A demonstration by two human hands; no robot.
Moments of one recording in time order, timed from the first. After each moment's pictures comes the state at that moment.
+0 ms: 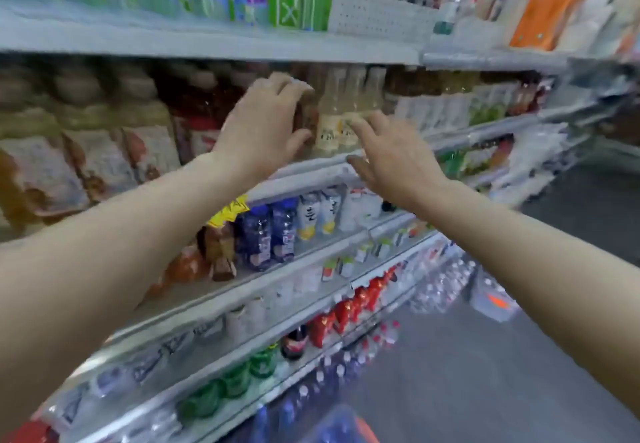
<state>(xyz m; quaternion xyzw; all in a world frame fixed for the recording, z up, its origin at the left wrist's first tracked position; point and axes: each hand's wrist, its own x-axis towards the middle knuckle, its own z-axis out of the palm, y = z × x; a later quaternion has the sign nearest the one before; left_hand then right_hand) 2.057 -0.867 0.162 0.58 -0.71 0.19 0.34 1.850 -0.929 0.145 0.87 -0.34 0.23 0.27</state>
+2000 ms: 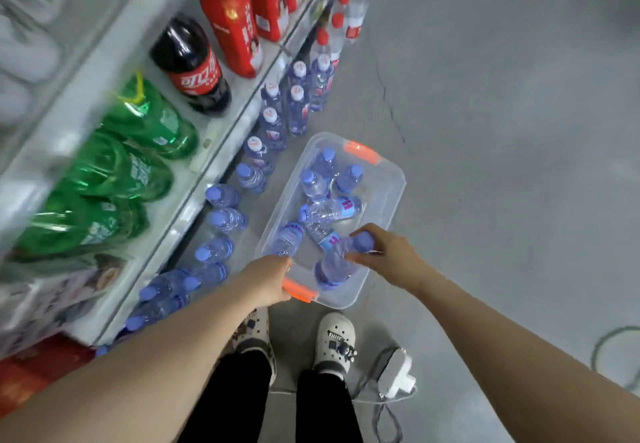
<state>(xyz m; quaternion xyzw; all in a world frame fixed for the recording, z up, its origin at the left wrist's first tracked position) 1.979 -0.755 -0.657 0.45 -0.73 -0.42 -0.31 1.734 -0.722 -0.621 0.46 -0.71 0.05 -0.52</state>
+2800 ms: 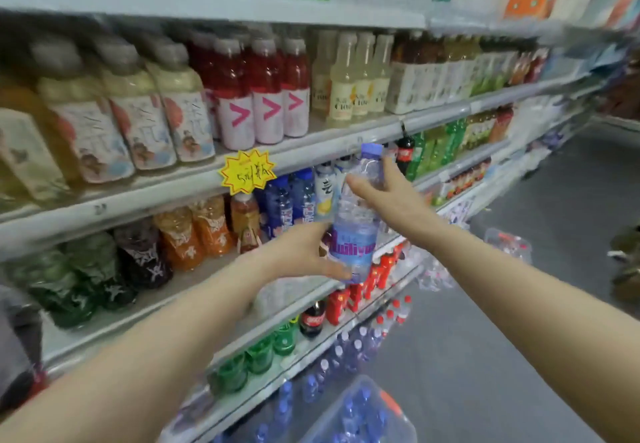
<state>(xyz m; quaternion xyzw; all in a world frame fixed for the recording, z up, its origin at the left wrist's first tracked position) 2.045 -0.782 0.010 0.57 -0.74 -0.30 0.20 1.870 -0.837 0.059 0.74 -0.46 0.35 -0.35</state>
